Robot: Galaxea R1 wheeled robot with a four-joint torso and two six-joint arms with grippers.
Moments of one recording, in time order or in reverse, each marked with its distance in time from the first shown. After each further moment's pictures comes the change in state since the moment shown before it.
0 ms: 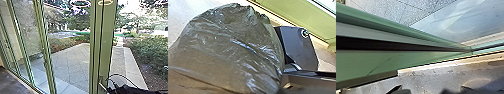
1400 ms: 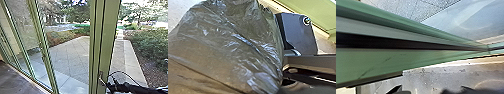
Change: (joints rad) left arm -0.007 0.000 0.000 0.000 -0.005 0.000; right arm 0.032 -0.039 0.062 -0.017 0.153 -0.055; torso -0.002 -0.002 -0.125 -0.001
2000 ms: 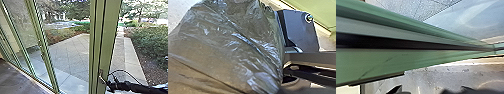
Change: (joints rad) left arm -0.007 -0.005 0.000 0.000 -0.002 0.000; right arm 0.019 -0.017 0.028 -0.001 0.004 -0.008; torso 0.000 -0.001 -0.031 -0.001
